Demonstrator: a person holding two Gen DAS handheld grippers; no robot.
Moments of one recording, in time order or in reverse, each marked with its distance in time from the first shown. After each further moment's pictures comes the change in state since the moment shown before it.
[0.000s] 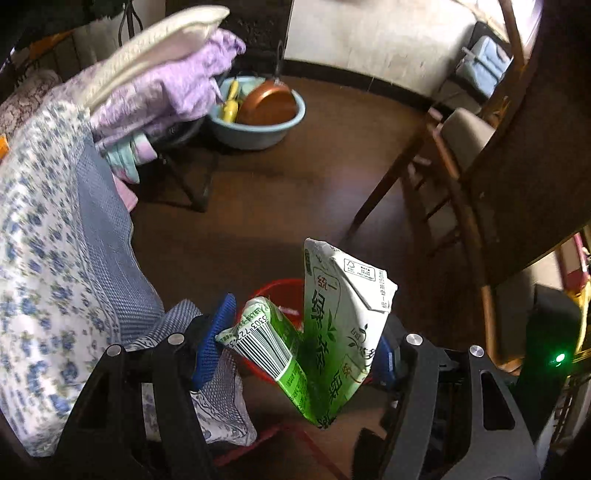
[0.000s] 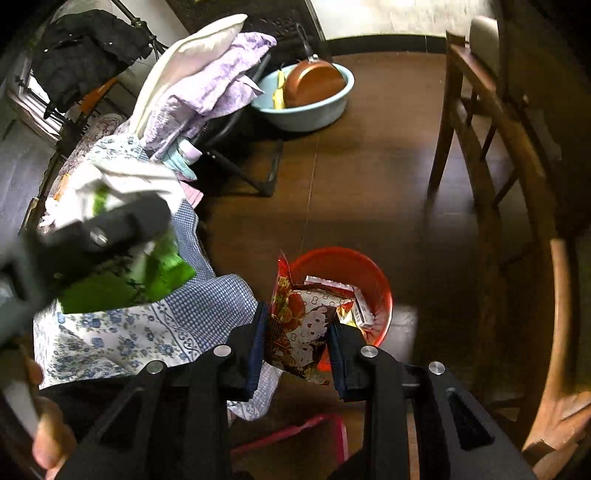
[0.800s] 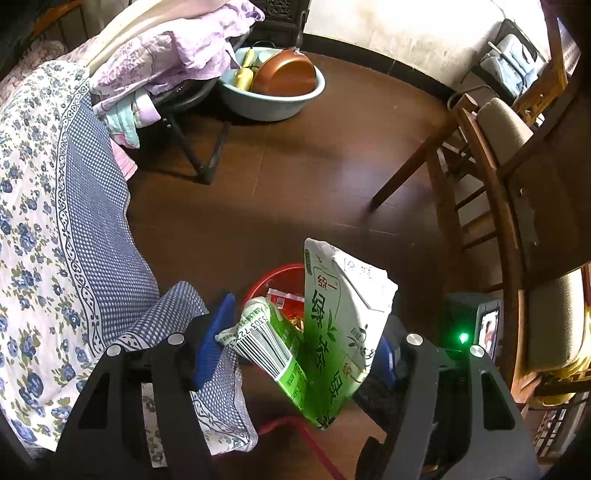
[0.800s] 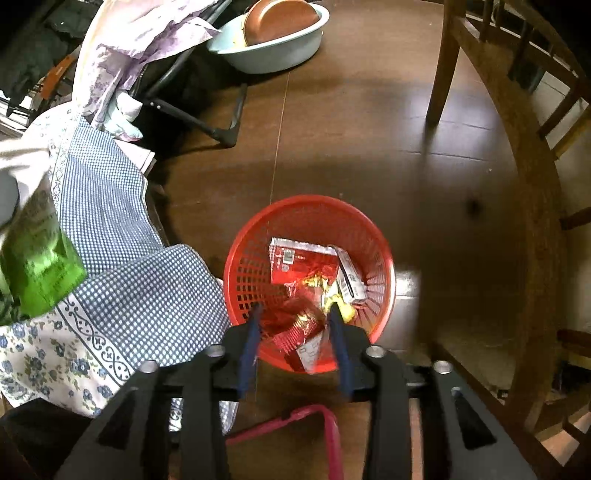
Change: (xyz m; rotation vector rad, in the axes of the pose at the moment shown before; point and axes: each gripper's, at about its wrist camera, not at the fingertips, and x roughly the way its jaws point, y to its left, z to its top) left arm 0.044 0.026 0.001 -0.063 0.076 0.014; right arm 0.112 -0.022 -0.003 0.061 0.147 -0.070
